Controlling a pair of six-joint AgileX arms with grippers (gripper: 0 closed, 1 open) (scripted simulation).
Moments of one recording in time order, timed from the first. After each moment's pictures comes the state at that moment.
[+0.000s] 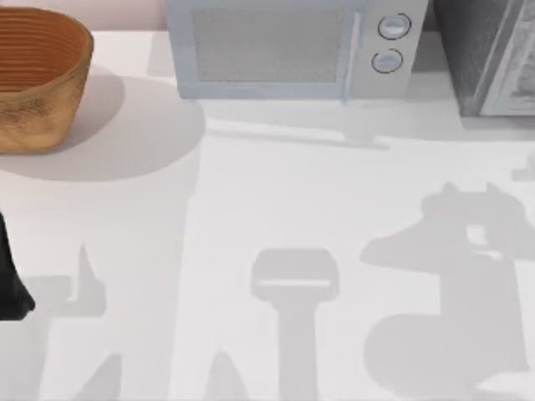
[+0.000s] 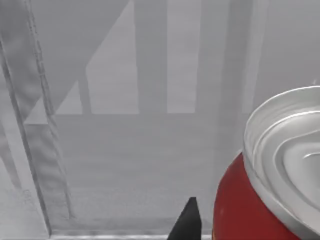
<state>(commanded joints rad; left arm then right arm) 0.00 0.00 0.00 0.00 0.00 0.00 -0.26 1.52 0.60 0.73 -0.23 -0.03</state>
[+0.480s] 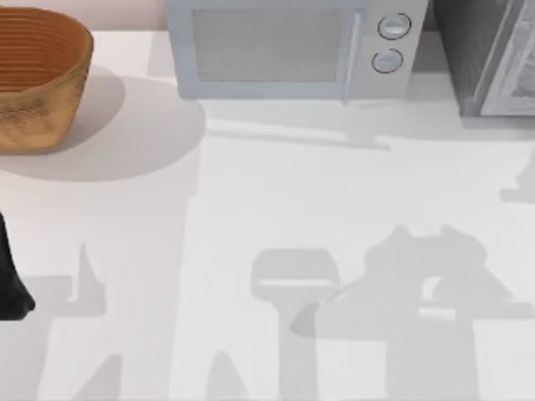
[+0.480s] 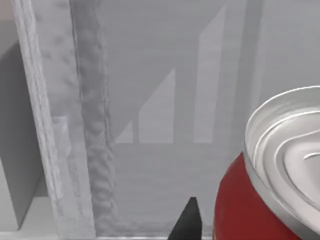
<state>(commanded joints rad) 0.00 0.00 0.00 0.00 0.00 0.00 -0.21 1.16 0.46 0.57 -0.17 -0.02</state>
